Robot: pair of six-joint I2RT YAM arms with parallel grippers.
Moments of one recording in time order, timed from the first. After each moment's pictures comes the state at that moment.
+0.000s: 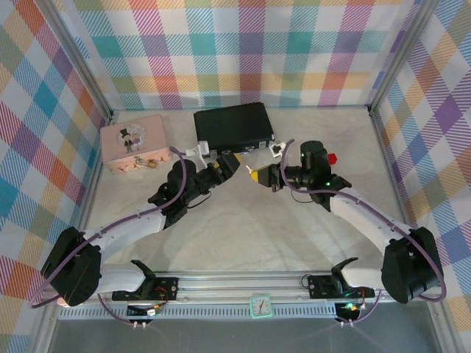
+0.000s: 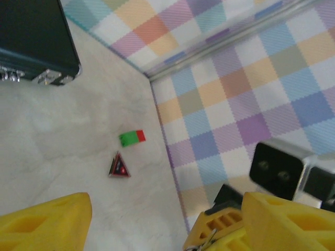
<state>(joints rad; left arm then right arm) -0.66 1.26 0.72 0.40 0.17 -1.04 0.47 1.26 0.84 -0.01 -0.79 0.36</state>
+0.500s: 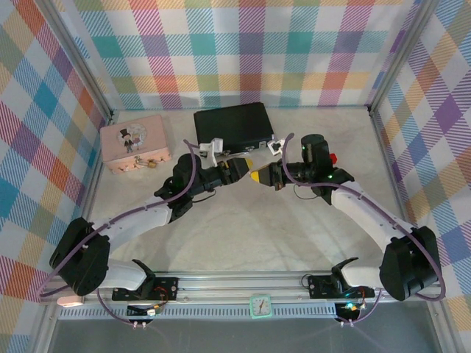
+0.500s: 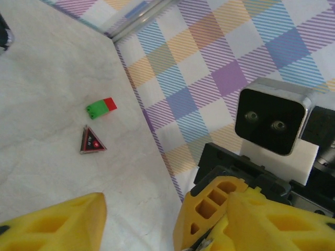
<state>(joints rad) -0.66 1.35 0.79 0.45 0.39 -0.95 0.44 1.29 0.93 -0.15 -0.91 0.30</state>
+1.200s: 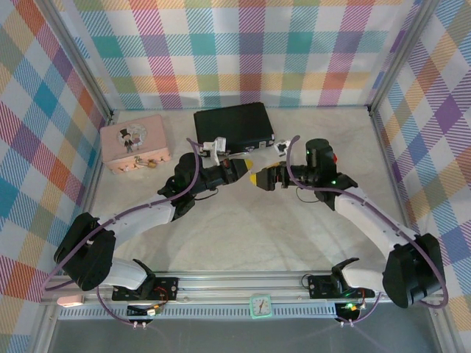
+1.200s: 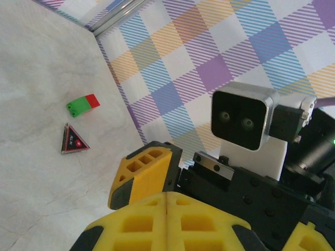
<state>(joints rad) -0.65 1.39 0.79 0.53 0.44 -0.98 0.42 1.22 0.85 -0.07 -0.82 0.42</state>
